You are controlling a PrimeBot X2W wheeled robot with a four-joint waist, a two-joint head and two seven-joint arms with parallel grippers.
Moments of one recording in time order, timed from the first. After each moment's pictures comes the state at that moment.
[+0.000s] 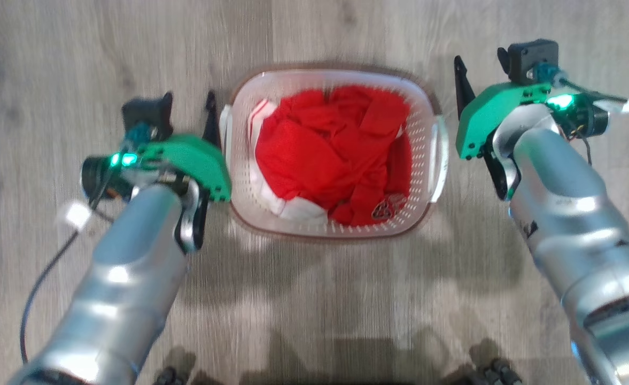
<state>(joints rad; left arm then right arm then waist) -0.77 0.09 -0.57 0.84 -0.58 0.17 -0.26 -1.00 -0.07 0.36 1.15 0.31 0.13 -0.25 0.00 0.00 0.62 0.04</state>
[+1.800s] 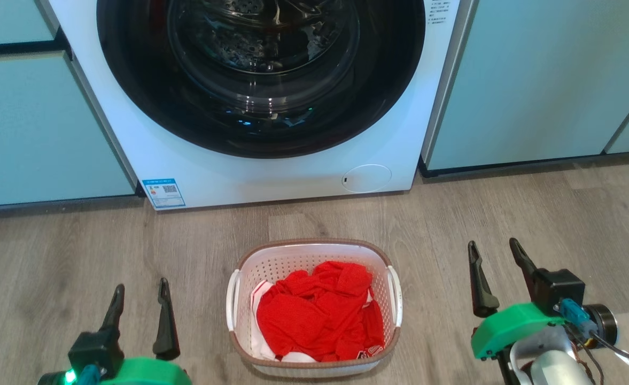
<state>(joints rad) 0.18 0.06 -0.08 0.09 -0.17 0.08 -0.26 -0.03 -0.05 0.11 0.26 0.17 0.13 -0.25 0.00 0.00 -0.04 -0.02</state>
